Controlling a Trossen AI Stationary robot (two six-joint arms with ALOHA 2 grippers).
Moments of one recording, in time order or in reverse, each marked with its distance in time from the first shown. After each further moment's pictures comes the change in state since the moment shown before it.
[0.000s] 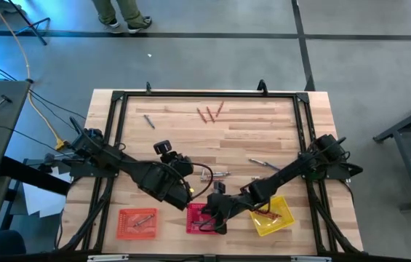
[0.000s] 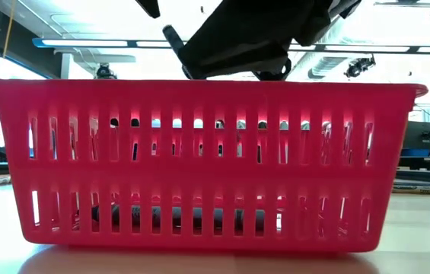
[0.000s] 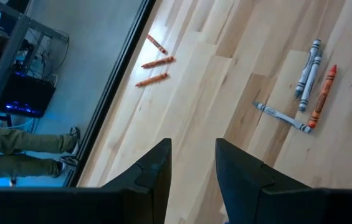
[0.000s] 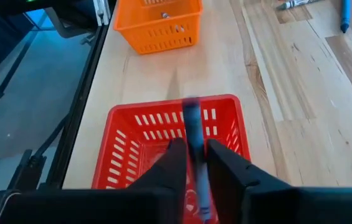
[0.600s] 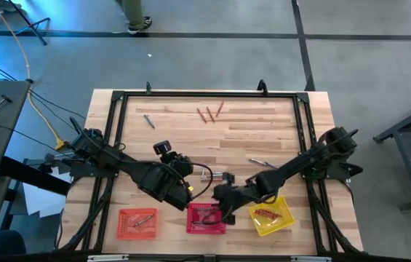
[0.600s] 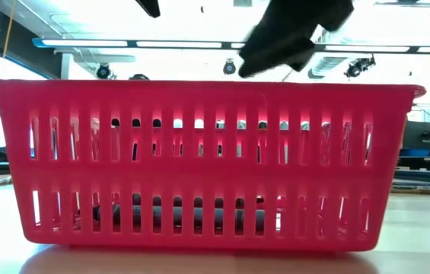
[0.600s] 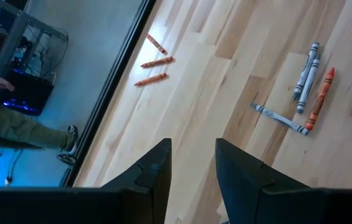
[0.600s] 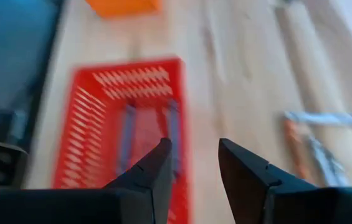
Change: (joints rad) left arm -0.004 0.000 0.000 0.002 0.001 -0.022; right arm -0.035 -0.158 0.000 -0.351 -0.013 0.001
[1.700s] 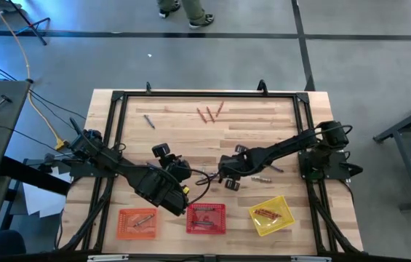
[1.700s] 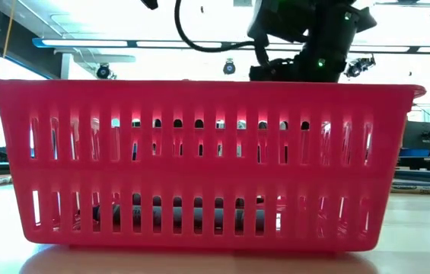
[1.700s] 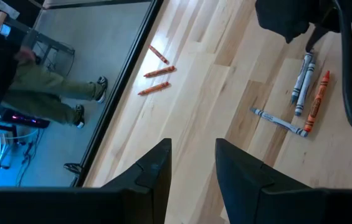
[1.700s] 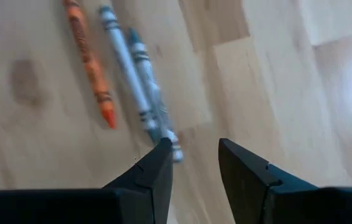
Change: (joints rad) left arm -0.040 0.000 0.000 -0.012 -0.046 -0.002; right arm -0.273 0.041 -0.081 -0.327 -0.008 -0.026
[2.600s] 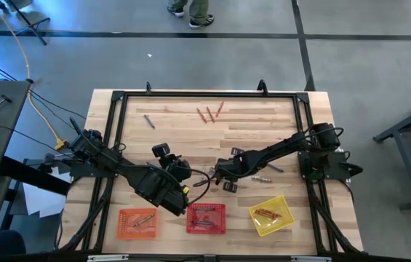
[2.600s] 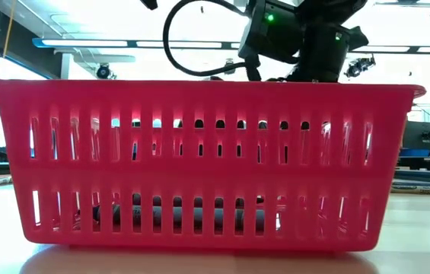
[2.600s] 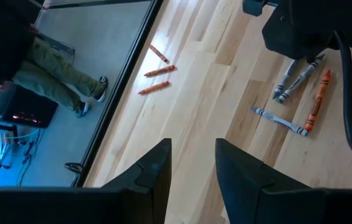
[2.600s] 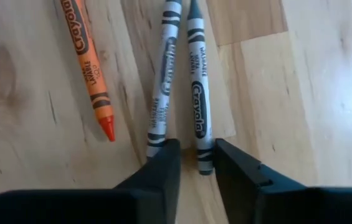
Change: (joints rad) left arm 0.000 0.000 0.000 -0.004 0.001 0.000; right arm -0.009 0.100 0.002 0.073 -0.033 -0.048
